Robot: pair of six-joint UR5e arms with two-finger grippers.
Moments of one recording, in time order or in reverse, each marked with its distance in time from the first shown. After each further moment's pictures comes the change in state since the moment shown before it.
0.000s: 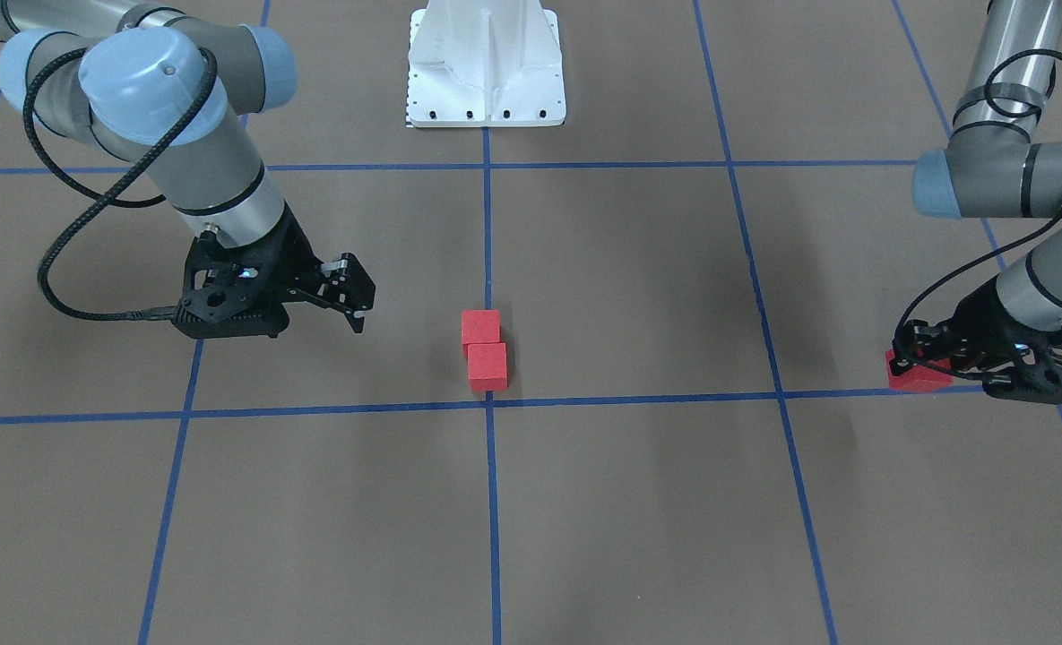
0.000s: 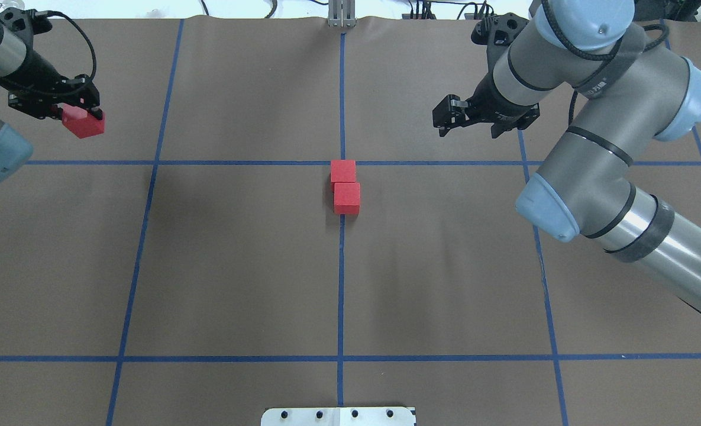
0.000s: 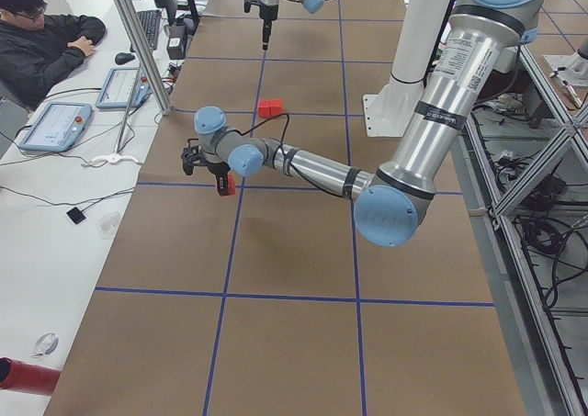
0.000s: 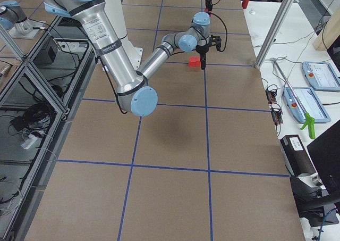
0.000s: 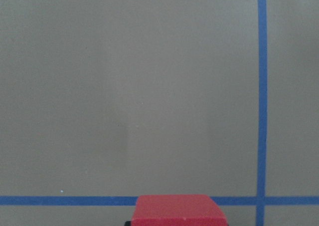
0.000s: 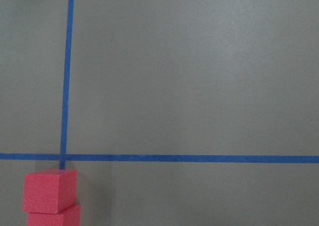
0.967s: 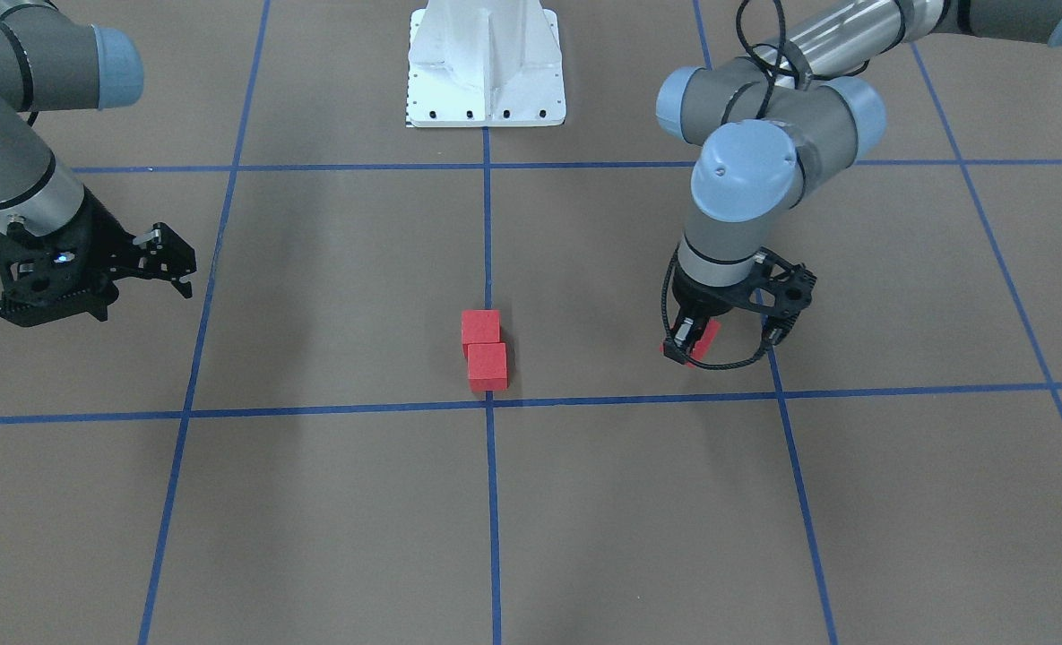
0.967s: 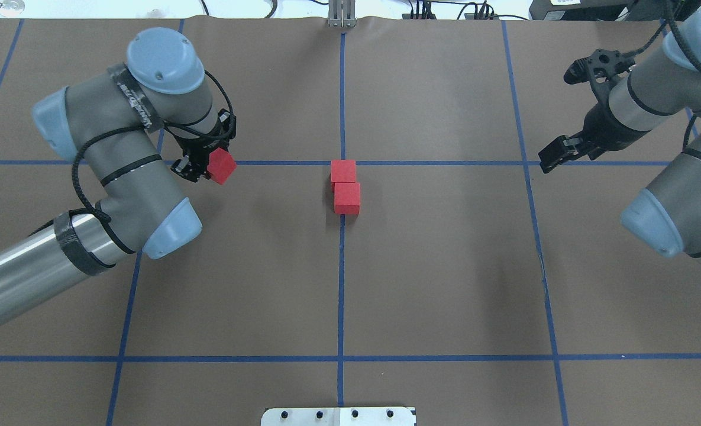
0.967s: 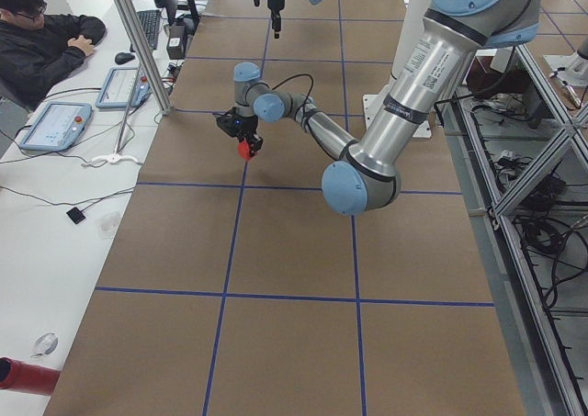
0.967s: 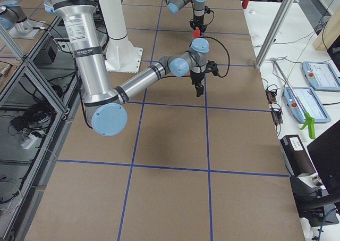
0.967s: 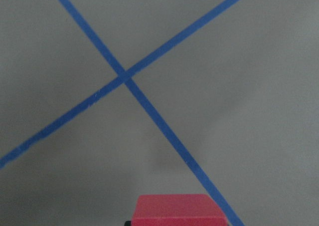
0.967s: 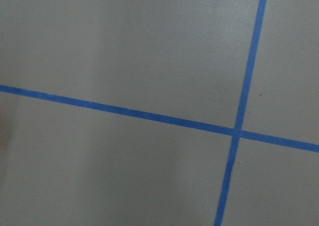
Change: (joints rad) left arm 0.387 -0.273 -0.133 0.409 0.334 -1.001; right arm 0.136 -0.302 0.069 0.005 0.110 -0.493
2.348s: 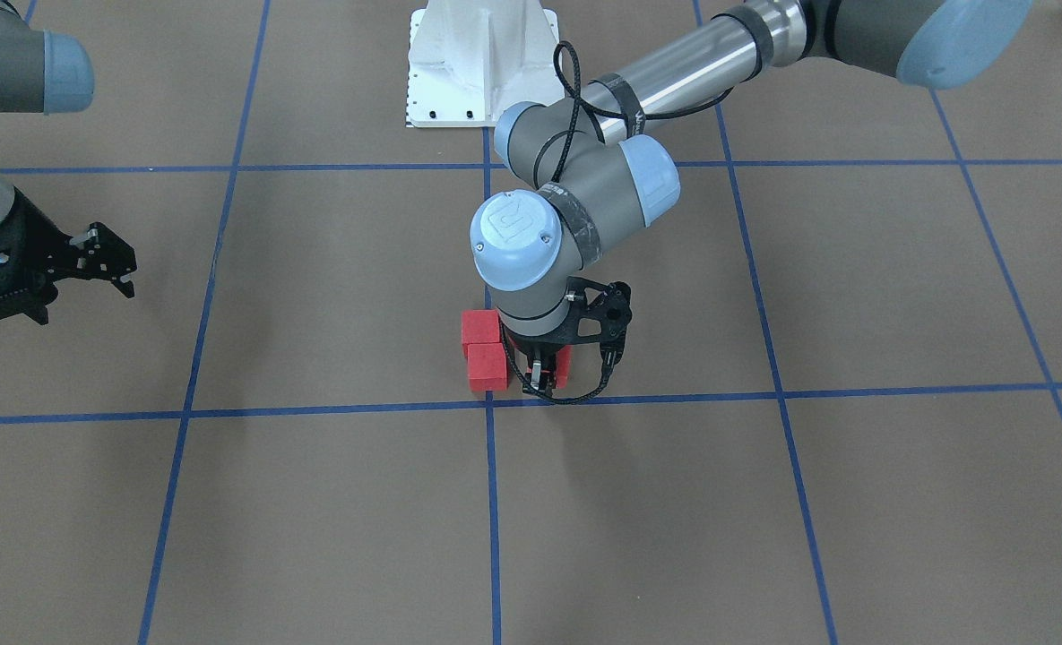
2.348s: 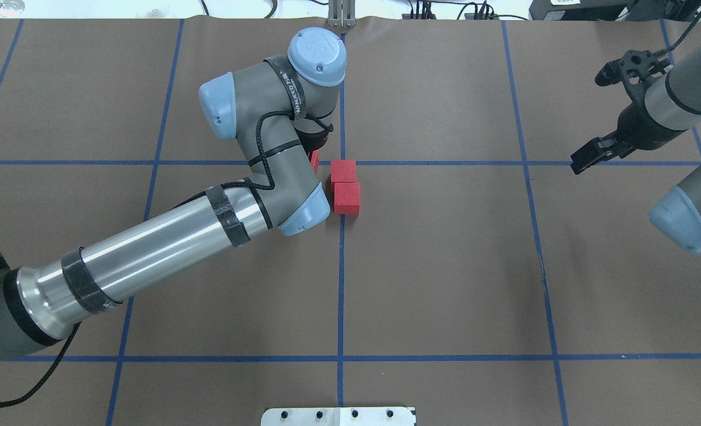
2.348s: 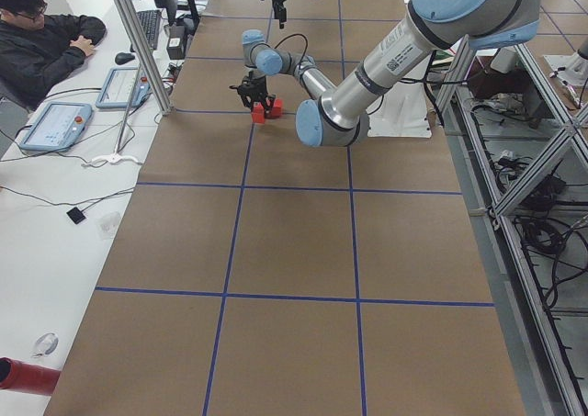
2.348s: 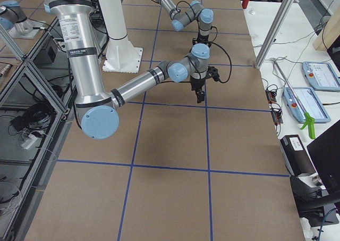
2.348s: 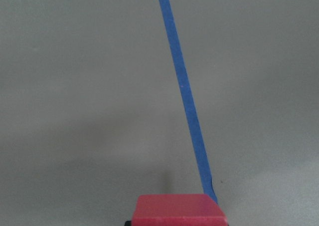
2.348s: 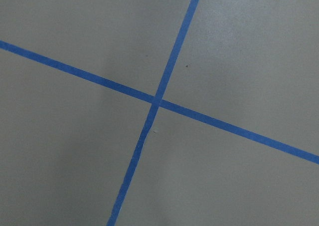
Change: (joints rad) left arm 0.057 -0.361 0.479 -0.058 -0.002 -0.320; right arm 0.034 -0.030 0.002 0.005 0.013 -0.057
